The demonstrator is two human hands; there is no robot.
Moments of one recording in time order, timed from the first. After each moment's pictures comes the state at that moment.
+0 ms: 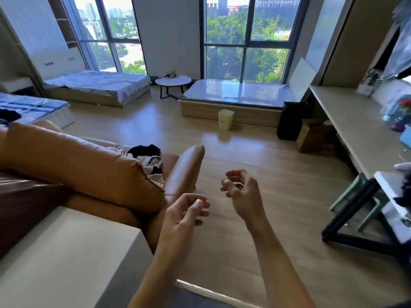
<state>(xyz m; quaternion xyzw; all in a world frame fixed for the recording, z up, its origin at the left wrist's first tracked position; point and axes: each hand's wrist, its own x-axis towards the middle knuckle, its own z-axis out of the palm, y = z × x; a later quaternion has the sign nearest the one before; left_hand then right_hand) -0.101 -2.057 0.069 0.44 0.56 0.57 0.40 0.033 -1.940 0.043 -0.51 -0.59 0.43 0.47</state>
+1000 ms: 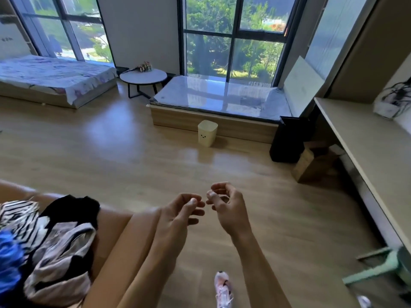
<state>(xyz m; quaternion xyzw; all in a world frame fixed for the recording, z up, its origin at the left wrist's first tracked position) -0.125 -1.306 0.021 0.36 0.55 0.58 0.48 -0.001 -1.230 -0.012 -0.53 -0.57 0.46 0.43</state>
